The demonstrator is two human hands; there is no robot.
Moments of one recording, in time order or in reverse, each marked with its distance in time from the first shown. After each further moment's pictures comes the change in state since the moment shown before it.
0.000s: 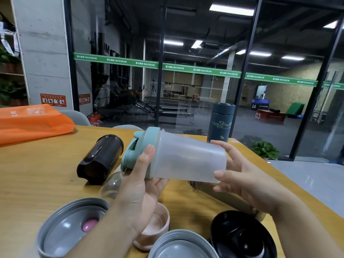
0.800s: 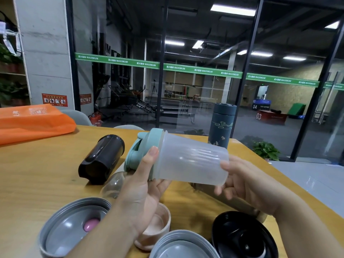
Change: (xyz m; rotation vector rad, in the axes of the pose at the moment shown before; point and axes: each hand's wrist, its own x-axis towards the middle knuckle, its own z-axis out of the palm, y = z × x) left_hand -0.001 0.002 0.001 0.023 0.029 -0.028; right_hand 0.001 -0.001 0.000 -0.016 0.005 0.103
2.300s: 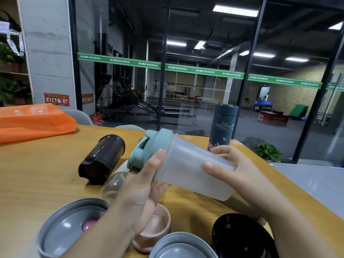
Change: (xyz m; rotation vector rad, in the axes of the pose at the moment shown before) left_hand 0.005 -0.001 -0.006 0.140 -0.124 0.011; right_hand -0.003 -0.007 0.021 -0.364 0.301 -0.166
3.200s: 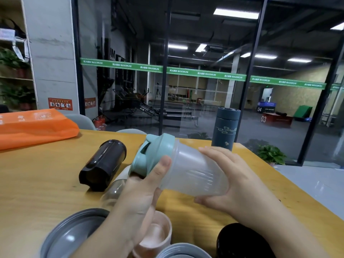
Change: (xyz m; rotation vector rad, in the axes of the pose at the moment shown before) left_hand -0.002 0.004 0.008 0.093 0.092 0.068; right_hand 0.000 0.001 0.005 -0.591 -0.028 -0.429
